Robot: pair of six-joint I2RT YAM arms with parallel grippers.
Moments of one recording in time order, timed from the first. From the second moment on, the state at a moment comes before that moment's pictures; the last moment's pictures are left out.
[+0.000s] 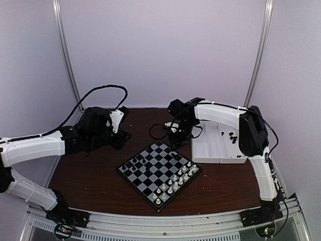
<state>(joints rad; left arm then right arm) -0.77 1.27 0.87 -0.16 -0.20 -0.03 0.70 2.29 2.01 -1.07 -0.21 0.08</state>
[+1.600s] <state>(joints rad) -0.75 1.26 0.88 -0.20 -0.20 -0.05 0.78 1.89 1.42 -0.29 -0.21 0.12</state>
